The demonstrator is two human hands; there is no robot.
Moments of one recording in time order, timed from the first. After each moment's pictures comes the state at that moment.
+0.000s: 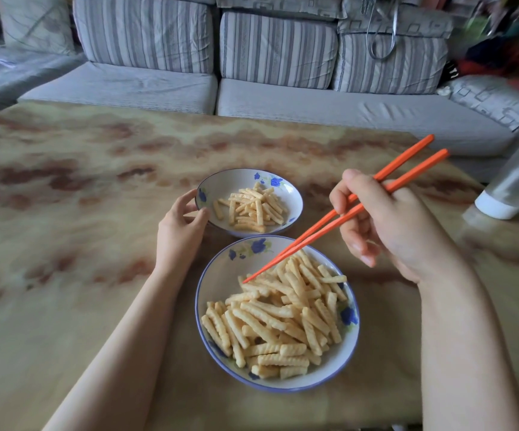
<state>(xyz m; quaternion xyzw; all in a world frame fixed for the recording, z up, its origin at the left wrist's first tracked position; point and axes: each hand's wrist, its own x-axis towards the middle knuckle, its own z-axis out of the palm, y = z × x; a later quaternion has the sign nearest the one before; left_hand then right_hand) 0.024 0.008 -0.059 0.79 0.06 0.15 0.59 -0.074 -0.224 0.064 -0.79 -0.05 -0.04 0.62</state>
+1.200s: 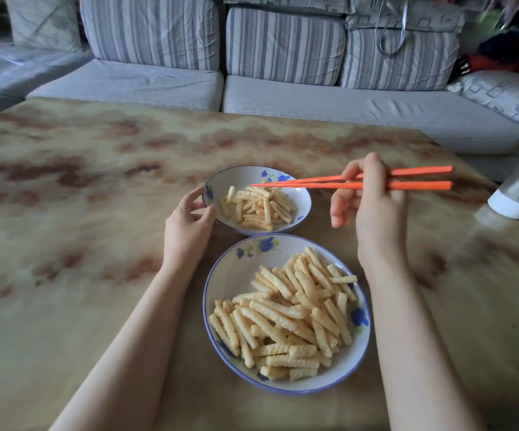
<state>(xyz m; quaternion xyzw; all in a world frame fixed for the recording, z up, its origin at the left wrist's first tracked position) 0.024 0.007 -0.058 0.80 0.07 0.14 0.59 -0.037 -0.196 0.034 -0.66 0.03 -0.26 0.71</state>
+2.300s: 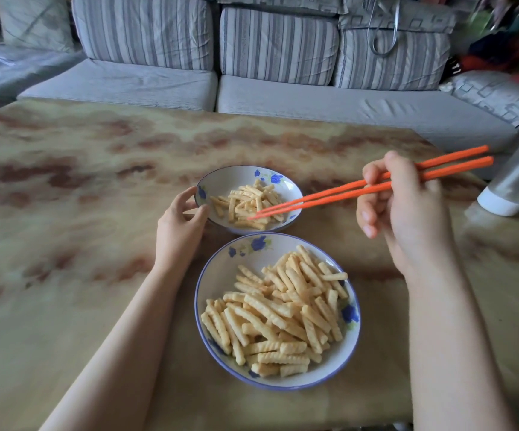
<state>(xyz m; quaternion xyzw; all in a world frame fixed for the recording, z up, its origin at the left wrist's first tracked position) 0.023 0.007 -0.056 0.81 0.07 0.15 0.57 -0.059 -0.224 0.055 -0.66 0.03 -0.21 0.72</state>
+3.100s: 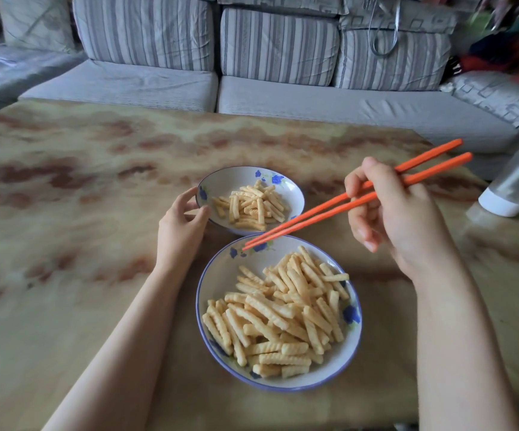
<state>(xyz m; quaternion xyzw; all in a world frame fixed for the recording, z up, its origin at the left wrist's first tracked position) 0.022 0.007 -0.055 0.80 0.07 0.15 0.58 -0.065 -0.226 0.056 -0.75 -0.03 -0.12 0.65</state>
